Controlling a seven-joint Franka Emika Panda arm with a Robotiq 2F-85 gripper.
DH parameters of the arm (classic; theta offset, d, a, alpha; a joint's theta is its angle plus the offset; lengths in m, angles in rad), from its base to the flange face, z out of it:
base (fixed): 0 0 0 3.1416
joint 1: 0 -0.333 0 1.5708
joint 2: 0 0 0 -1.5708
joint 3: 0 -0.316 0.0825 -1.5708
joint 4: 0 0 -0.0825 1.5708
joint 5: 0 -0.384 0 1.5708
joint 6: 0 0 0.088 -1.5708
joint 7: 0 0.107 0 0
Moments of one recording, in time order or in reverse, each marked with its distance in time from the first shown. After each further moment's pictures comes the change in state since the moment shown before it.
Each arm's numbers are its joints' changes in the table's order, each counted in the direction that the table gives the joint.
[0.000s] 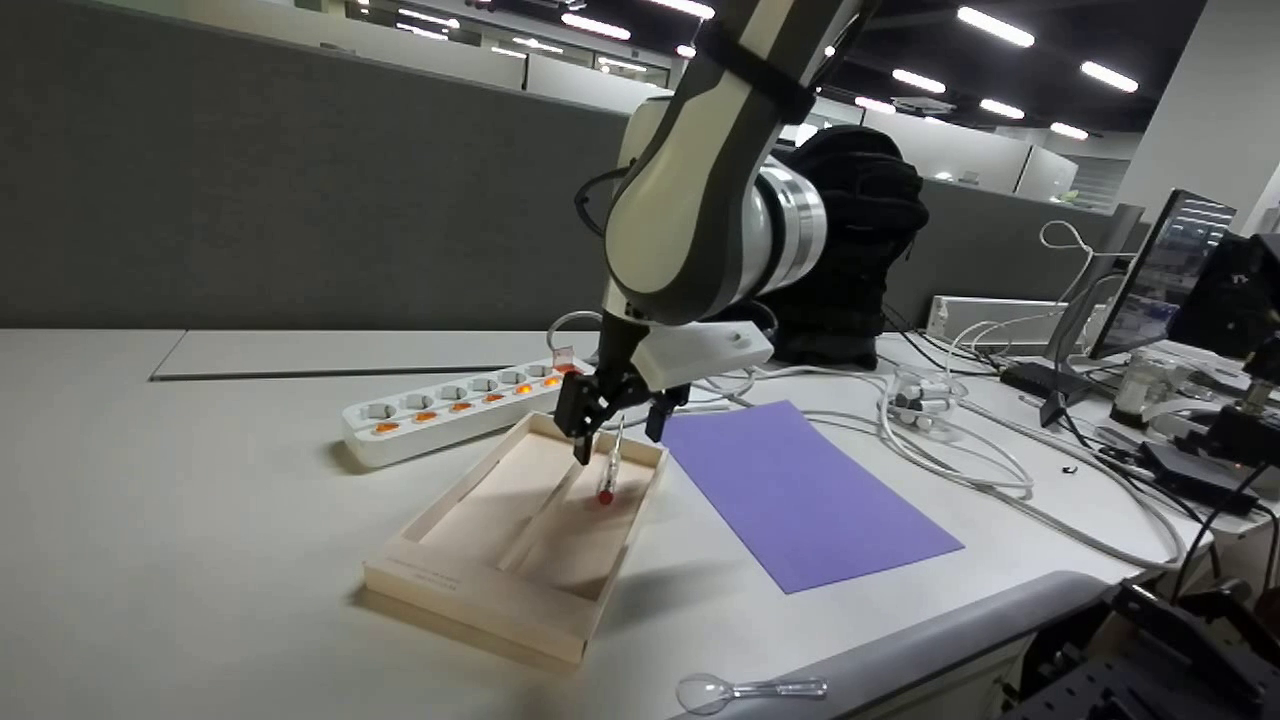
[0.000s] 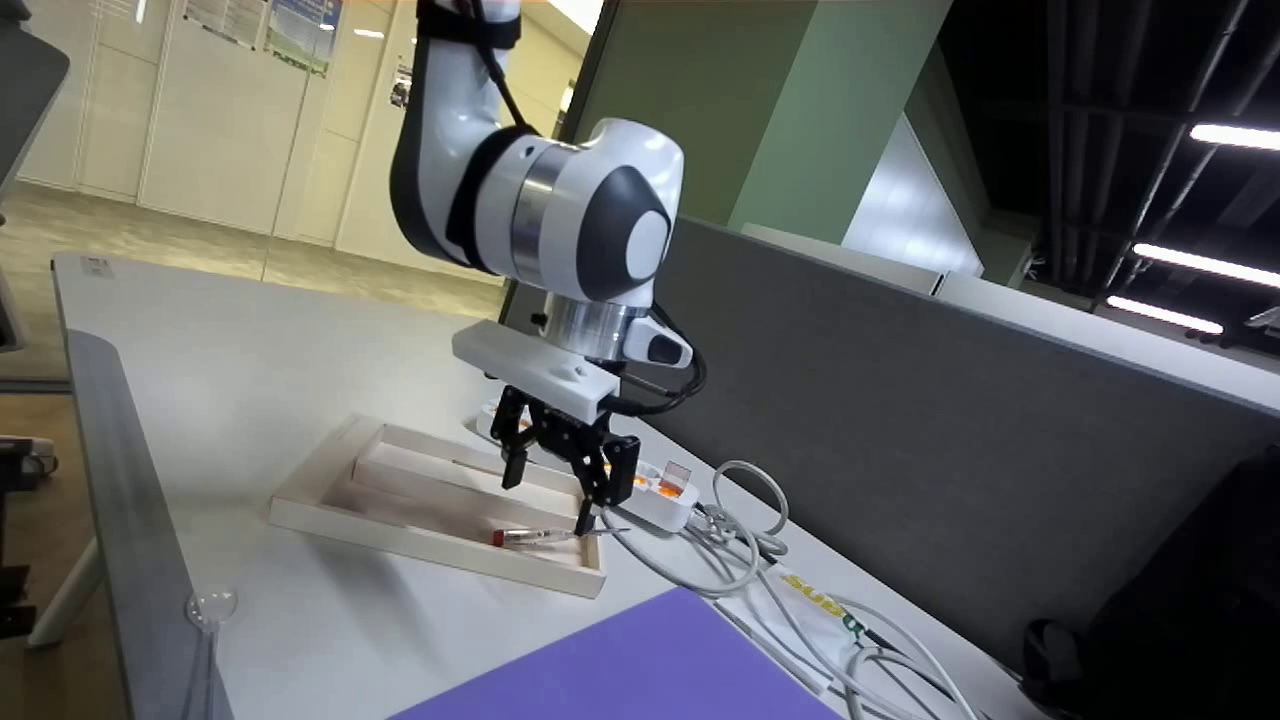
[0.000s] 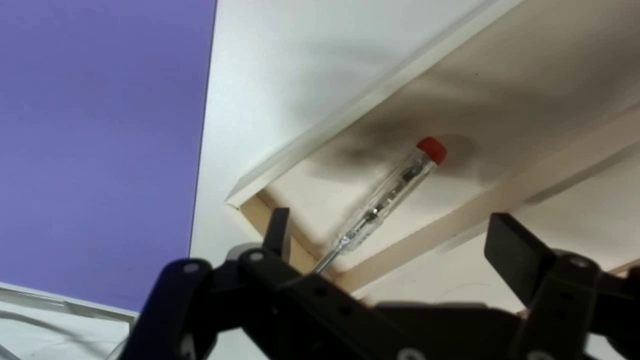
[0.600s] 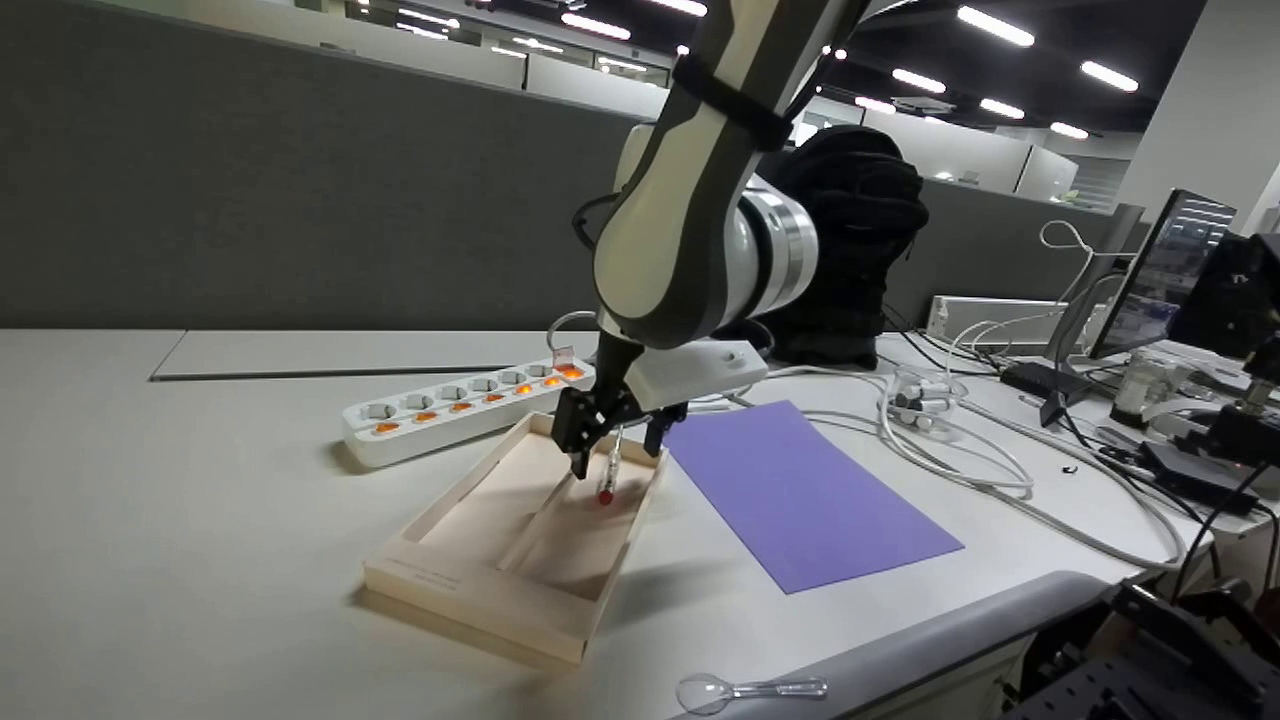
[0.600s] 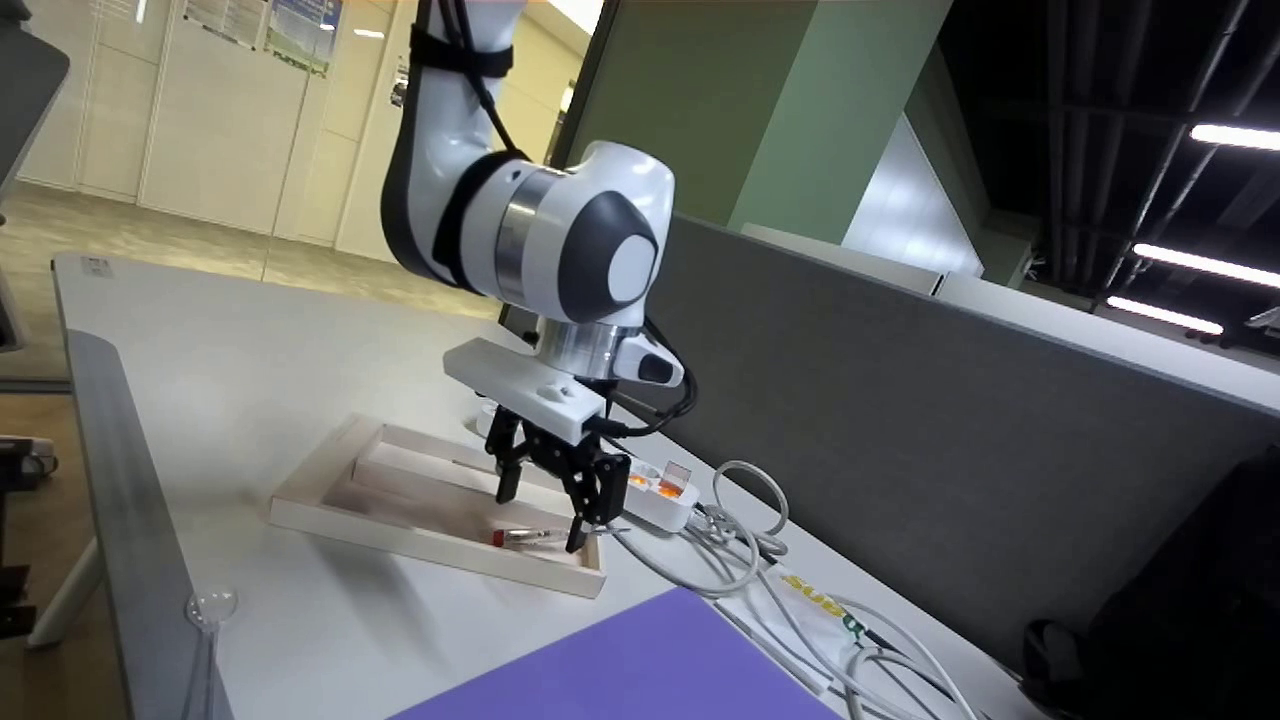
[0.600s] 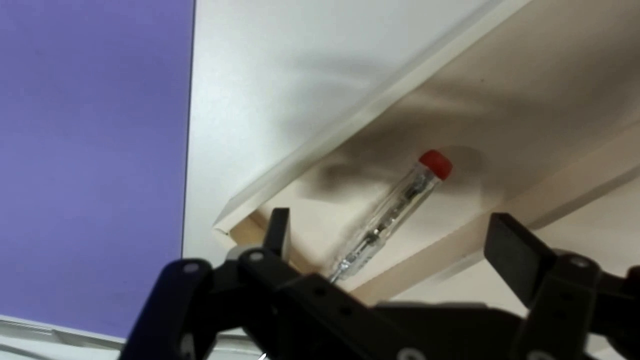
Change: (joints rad) arm -0.049 0.048 0.039 0.011 -0.052 -0.035 -0.004
